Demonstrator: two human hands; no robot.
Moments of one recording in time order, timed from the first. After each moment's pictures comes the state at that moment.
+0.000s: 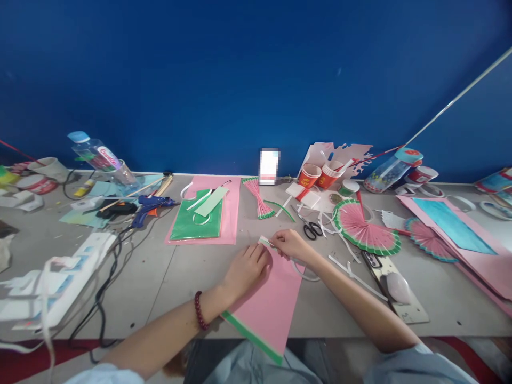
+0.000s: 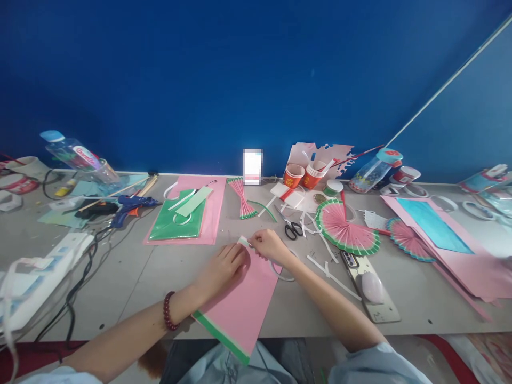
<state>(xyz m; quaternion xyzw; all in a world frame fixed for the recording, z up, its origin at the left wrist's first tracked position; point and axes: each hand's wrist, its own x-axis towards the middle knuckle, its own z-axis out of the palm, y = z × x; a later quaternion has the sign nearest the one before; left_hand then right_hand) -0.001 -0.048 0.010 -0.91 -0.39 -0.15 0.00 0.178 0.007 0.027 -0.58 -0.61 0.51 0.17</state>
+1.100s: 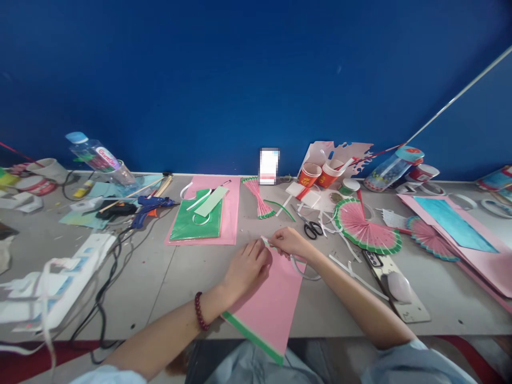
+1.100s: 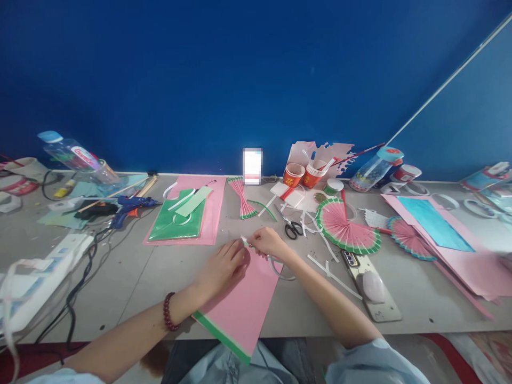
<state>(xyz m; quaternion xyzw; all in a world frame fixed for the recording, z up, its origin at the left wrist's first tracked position) -0.002 -0.048 0.008 -0.90 -0.42 -0.14 -0.01 0.181 0.015 0.023 -0.56 -0.63 0.52 0.15</state>
